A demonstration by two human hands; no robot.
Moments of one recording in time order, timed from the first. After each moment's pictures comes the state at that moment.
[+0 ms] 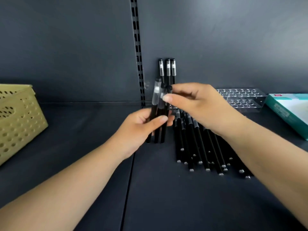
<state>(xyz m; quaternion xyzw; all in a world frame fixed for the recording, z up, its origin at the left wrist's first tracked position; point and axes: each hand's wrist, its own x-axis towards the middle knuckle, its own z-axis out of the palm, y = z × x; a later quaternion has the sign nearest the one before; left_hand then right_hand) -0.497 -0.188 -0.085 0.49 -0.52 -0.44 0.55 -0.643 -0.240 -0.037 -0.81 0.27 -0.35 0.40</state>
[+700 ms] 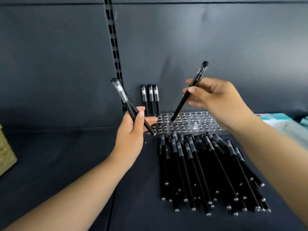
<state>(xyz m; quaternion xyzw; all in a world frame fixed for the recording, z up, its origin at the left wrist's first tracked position) -0.513 -0.253 -0.084 0.51 -0.50 -0.28 0.64 -0.676 -0.309 -0.008 -0.67 0.36 -0.50 0.42</state>
